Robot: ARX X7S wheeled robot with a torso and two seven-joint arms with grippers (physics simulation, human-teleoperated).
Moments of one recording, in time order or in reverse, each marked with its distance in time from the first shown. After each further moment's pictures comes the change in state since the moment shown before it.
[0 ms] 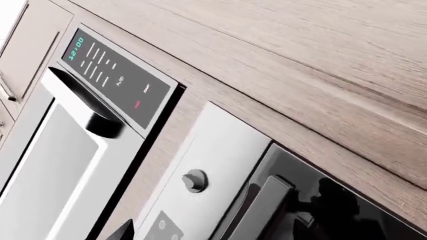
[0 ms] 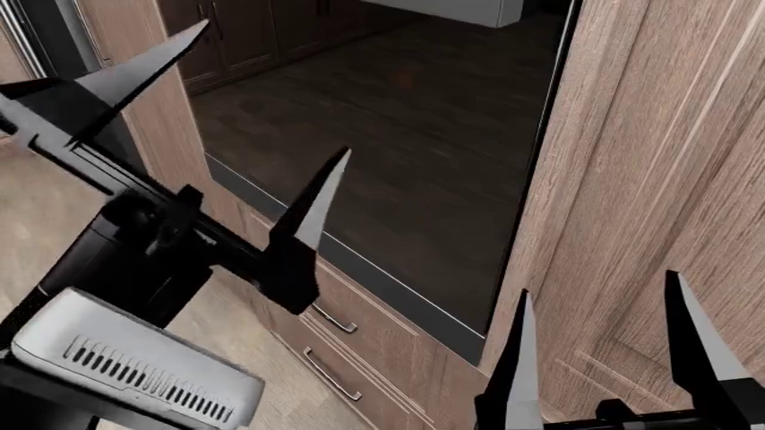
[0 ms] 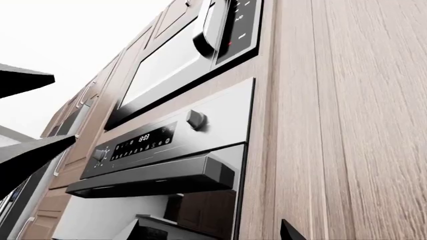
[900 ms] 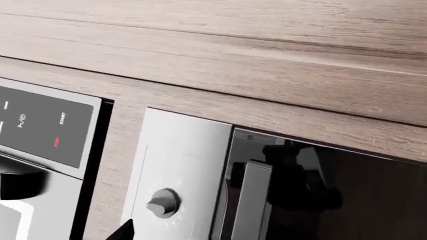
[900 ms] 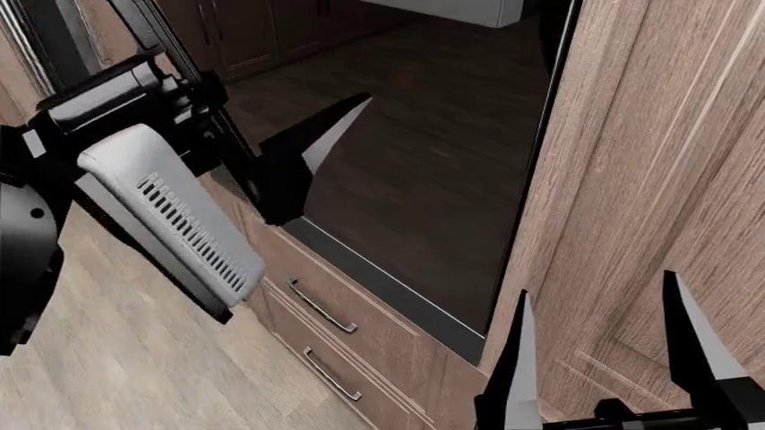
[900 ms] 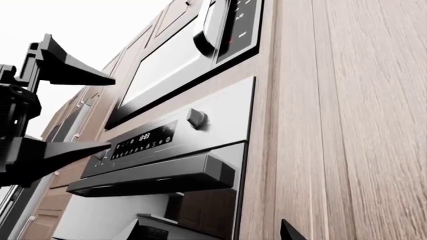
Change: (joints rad) left arm -0.492 -0.034 0.160 -0.264 -0.017 -0.003 0.393; right arm 0.004 0.011 -0.008 0.008 0.002 -0.003 0.012
